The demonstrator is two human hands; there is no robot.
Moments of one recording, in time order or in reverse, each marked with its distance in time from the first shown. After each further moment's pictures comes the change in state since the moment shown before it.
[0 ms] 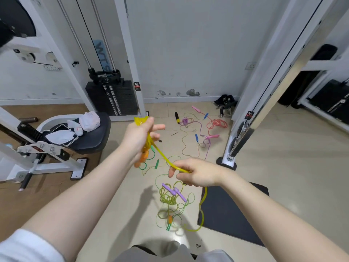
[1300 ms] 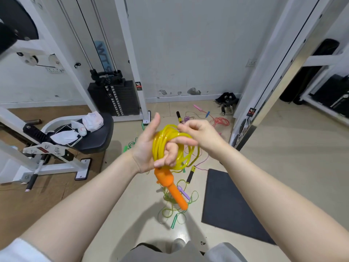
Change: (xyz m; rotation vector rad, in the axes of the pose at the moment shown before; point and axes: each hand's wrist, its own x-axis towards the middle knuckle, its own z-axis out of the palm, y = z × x) left_hand -0.041 0.006 -0.005 -0.179 -1.008 -0.215; right_hand 0.026 -0.016 -0.033 0.377 0.630 -0.080
